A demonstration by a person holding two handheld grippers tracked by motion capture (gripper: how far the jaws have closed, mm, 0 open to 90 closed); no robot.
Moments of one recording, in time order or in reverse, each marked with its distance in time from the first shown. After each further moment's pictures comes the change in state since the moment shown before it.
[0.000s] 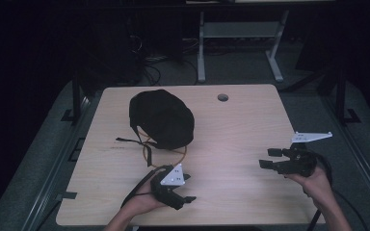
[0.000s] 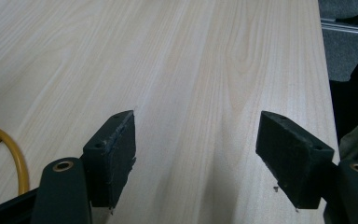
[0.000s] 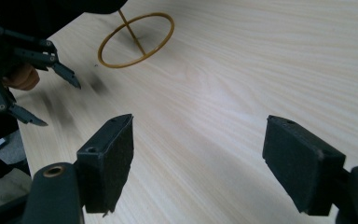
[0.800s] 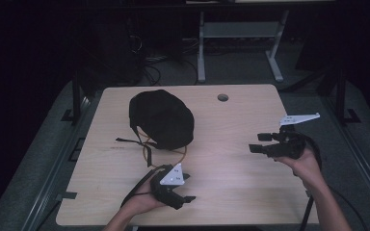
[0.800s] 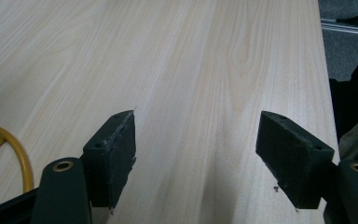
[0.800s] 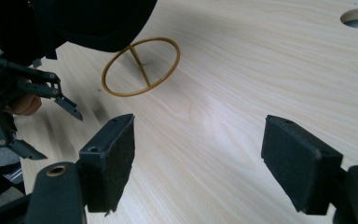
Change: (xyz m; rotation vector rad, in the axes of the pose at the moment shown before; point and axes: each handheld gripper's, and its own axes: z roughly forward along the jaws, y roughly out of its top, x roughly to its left) left arm 0.001 0.001 -0.001 -0.007 0.004 -0.002; right arm 0.003 0.051 0.018 0.000 0.016 -0.046
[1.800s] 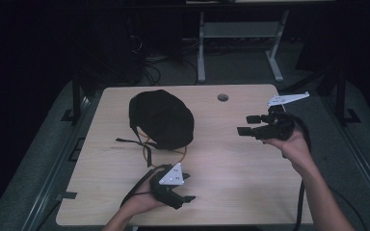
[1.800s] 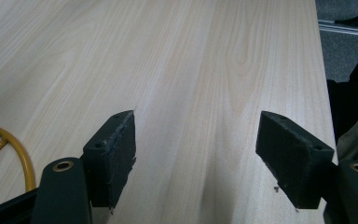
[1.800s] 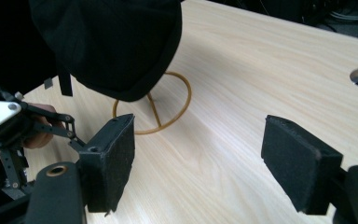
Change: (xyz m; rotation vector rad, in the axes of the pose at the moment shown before) left arm 0.000 0.001 -0.002 -0.002 -0.003 0.003; right arm 0.016 0.058 0.011 -0.026 0.019 -0.061
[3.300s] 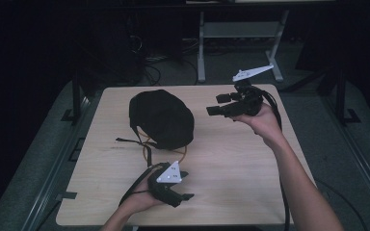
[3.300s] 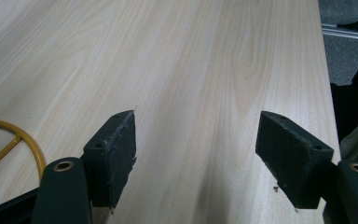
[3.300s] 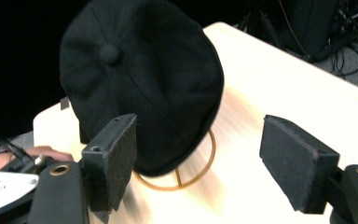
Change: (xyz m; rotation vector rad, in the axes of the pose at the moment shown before) left arm 0.005 -0.001 -0.005 -0.019 0.006 -0.010; right arm 0.033 0.087 0.050 0.017 0.056 -0.088
